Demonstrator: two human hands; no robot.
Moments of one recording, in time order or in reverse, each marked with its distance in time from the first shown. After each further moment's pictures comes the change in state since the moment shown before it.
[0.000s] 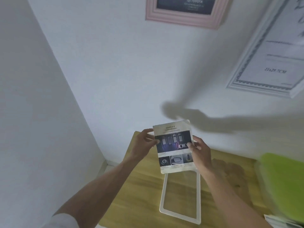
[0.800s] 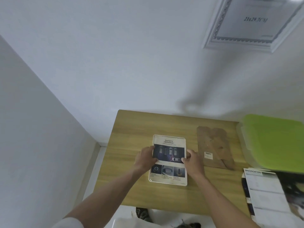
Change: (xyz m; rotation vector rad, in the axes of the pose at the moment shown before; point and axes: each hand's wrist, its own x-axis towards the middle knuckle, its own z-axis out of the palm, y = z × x) left_hand -0.095 -0.071 0.088 0.688 -0.375 -0.201; right_hand -0.075 0.153 -0.051 -0.683 -0.064 0.295
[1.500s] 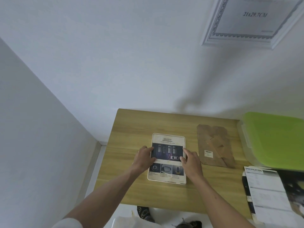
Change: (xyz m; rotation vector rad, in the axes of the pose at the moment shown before) left_hand 0.008 -0.016 0.011 0.059 0.026 0.038; right_hand -0.015 -0.001 0.003 -0.070 -0.008 -0.109
